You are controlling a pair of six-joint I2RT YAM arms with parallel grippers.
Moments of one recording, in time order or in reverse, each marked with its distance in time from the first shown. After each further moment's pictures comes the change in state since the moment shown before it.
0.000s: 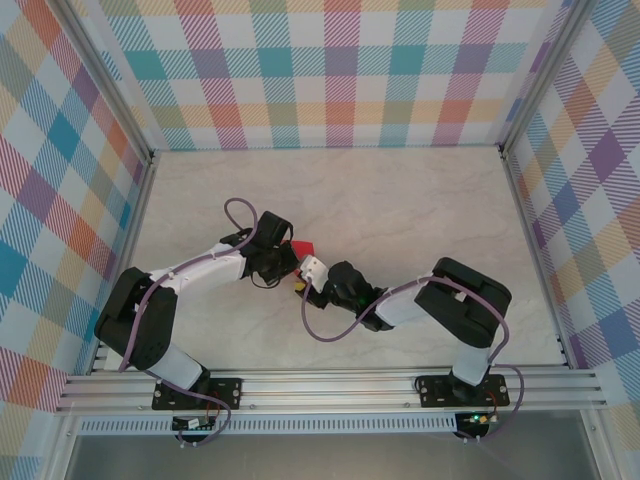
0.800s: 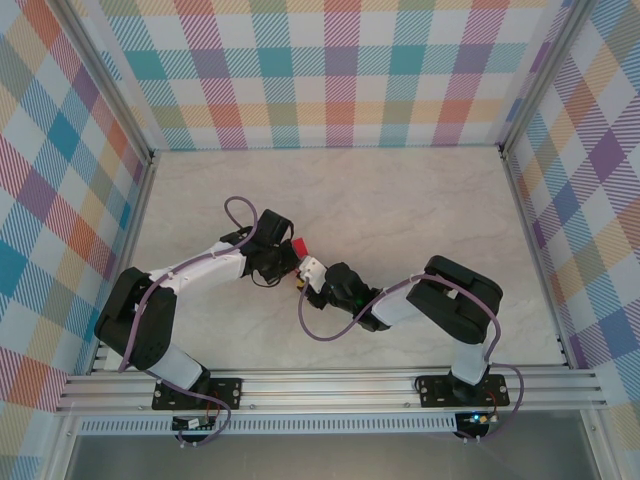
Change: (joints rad) left arm -0.002 0.000 0.013 -0.023 0.003 -0.004; right arm 0.003 0.043 0.015 0.013 0.028 0.028
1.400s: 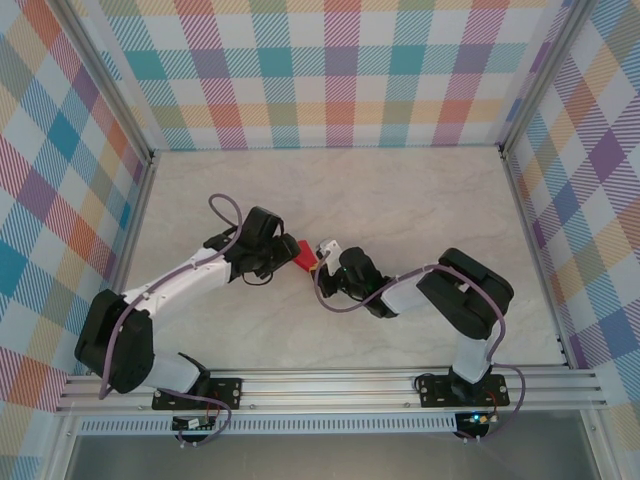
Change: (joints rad) left arm 0.016 -0.155 -0.021 -0.028 -0.083 0.016; right arm -0.147 -0.029 0.000 -0.065 -0.169 0.319
